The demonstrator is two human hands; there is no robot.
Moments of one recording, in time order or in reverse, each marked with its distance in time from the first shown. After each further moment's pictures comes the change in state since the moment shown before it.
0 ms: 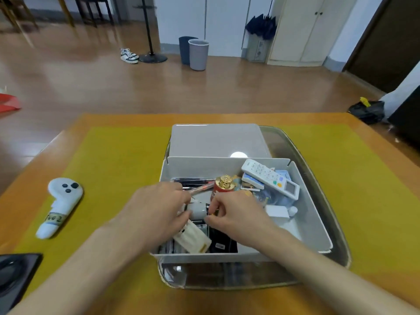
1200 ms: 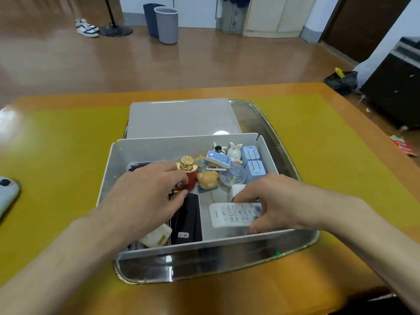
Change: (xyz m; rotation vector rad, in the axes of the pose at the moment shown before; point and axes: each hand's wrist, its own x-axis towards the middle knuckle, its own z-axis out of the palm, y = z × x) left_hand 0.037 0.051 0.012 -0.135 0.059 0.027; right_hand -0.047 0.098 -0.080 -0.271 -0.323 -0.163
